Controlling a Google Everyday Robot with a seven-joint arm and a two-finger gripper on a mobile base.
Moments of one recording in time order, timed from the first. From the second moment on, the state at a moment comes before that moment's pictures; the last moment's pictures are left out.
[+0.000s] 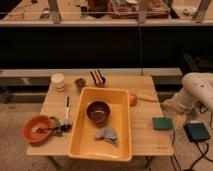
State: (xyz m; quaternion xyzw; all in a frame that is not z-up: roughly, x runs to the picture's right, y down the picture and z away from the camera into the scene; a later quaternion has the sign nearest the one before) arm 0.355 0.143 0.752 -0.33 -0.07 -0.01 0.94
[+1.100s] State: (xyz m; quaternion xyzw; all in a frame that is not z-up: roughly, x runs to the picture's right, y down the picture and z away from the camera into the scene) arm 0.344 0.135 0.752 -0.34 -0.07 -0.03 0.94
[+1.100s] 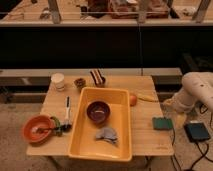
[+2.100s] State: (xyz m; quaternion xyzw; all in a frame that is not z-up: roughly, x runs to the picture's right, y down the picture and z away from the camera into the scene) arm 0.171 0.115 0.708 -0.33 -0.10 -0.19 0.92
